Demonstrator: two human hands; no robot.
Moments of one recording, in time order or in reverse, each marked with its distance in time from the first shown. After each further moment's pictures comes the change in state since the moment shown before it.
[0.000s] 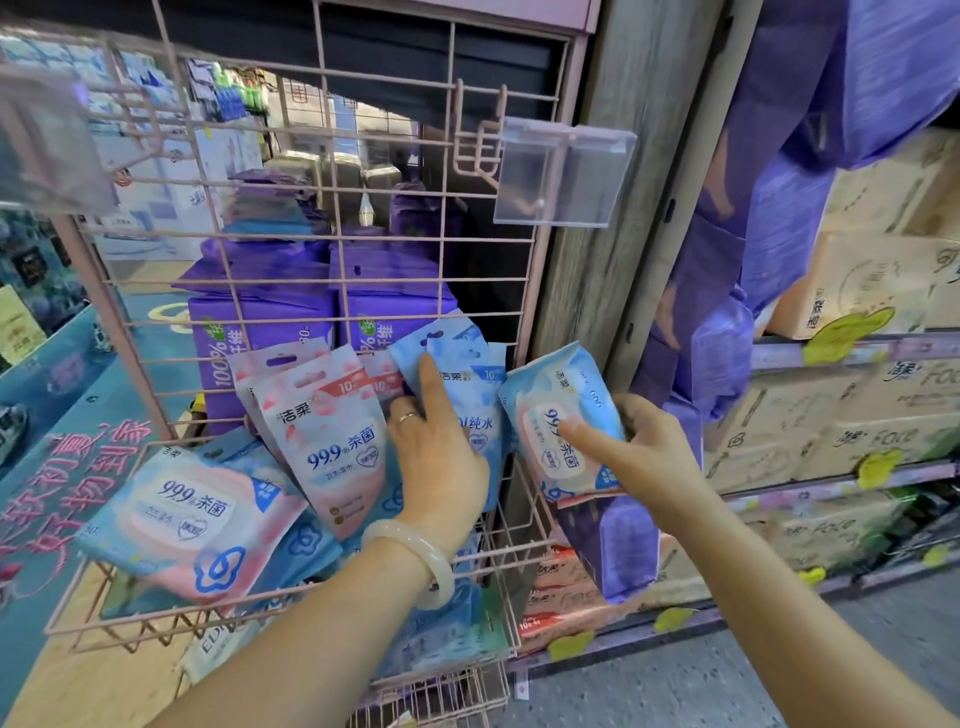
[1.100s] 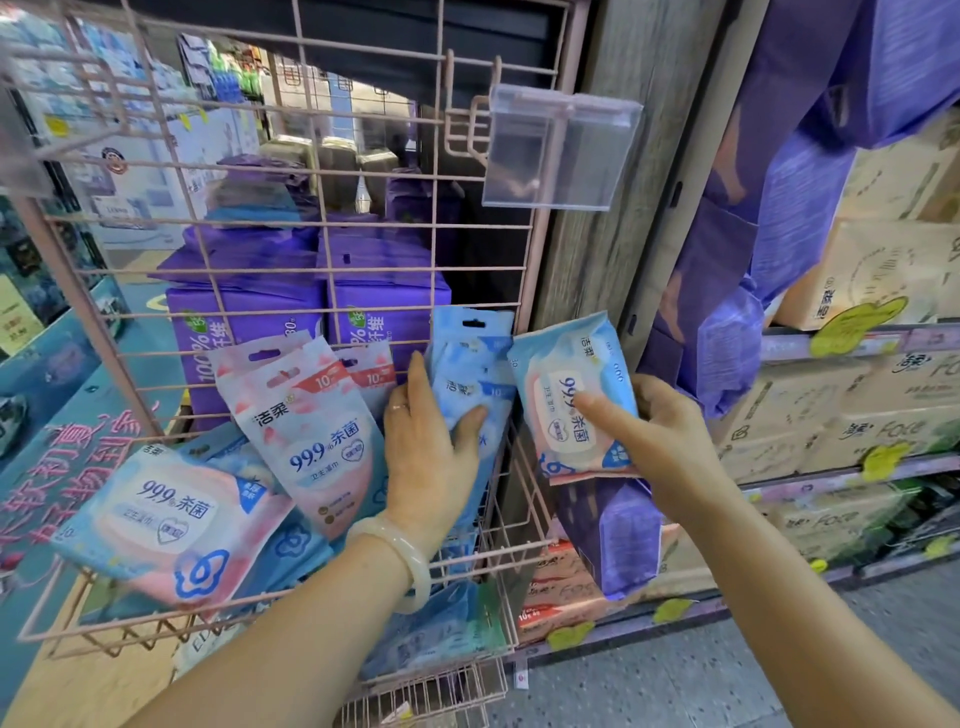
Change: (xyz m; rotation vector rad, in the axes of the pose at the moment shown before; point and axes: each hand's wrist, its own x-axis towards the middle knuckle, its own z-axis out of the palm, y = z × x) left_hand 0.010 -0.013 0.008 -0.143 0.121 0.091; right_hand 0.006 -0.008 -0.004 0.199 0.023 0.006
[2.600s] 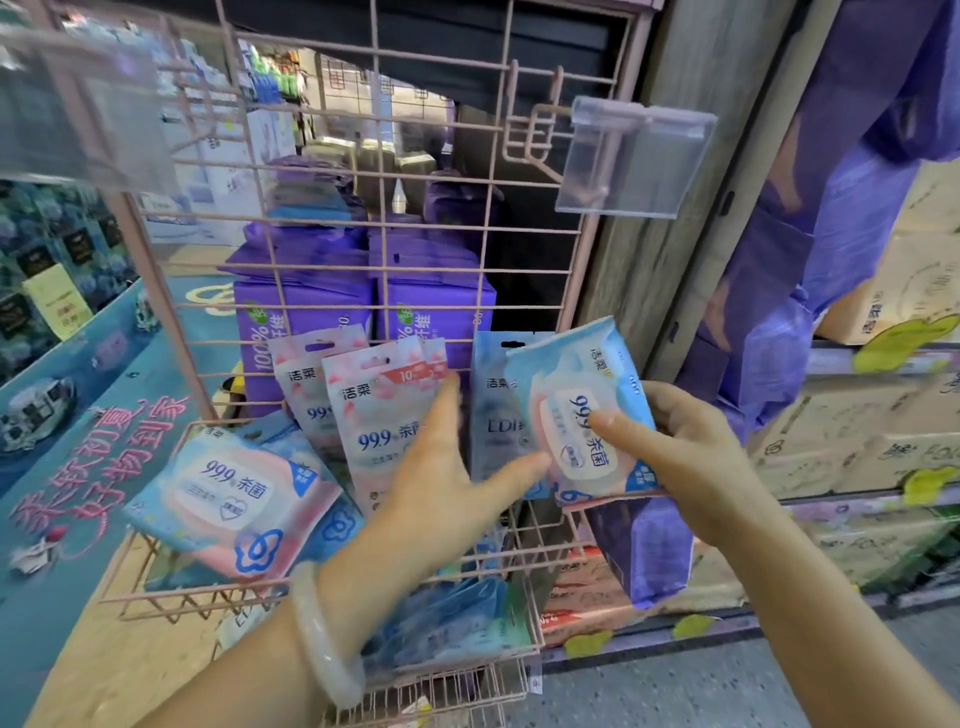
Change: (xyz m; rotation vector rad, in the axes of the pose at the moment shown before) left_hand -0.026 0.024 -0.076 -0.300 -0.456 -0.139; right_hand -0.024 -0.018 0.017 -0.056 -0.160 -0.059
